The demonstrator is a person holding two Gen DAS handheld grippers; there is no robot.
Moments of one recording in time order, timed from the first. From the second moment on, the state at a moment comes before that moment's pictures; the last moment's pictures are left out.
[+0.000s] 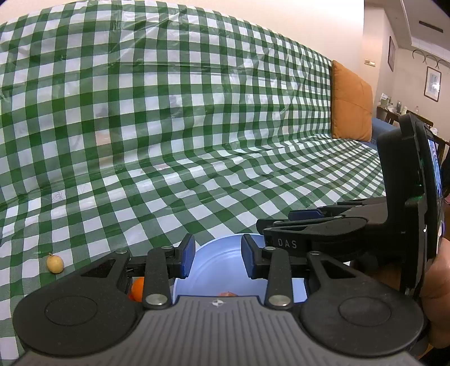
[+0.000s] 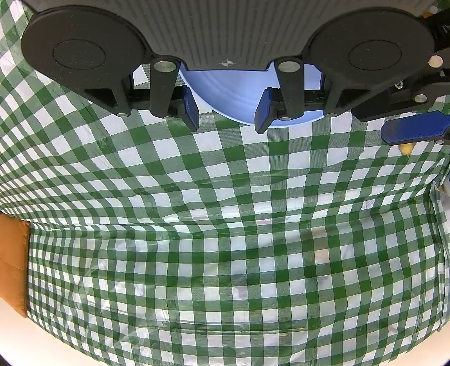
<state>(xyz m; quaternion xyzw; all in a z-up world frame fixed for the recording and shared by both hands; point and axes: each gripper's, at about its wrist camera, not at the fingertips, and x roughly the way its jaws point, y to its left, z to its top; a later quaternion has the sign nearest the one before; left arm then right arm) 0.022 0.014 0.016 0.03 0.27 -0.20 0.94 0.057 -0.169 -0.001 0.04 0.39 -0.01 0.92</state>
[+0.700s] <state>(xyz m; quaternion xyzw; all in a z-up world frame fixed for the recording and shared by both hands) 0.022 0.012 0.015 0.03 0.27 -0.20 0.94 0.057 -0.167 0.000 0.04 0.39 -0.01 0.92</state>
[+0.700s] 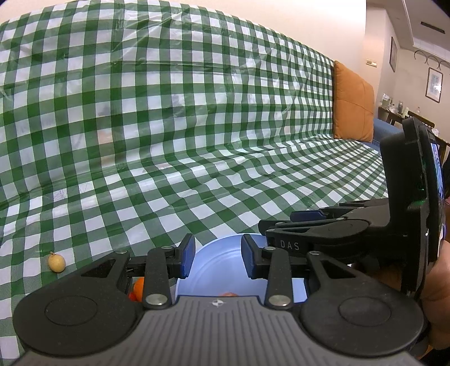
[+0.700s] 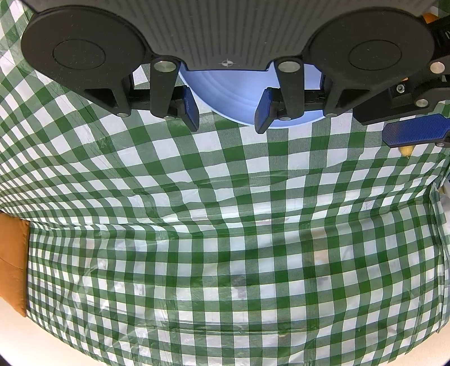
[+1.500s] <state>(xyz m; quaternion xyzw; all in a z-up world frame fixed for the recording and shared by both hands) 0.058 0.093 0.018 -0.06 0.33 -0.09 0.94 0.048 -0.152 0.007 0.04 0.36 0.06 0.93</state>
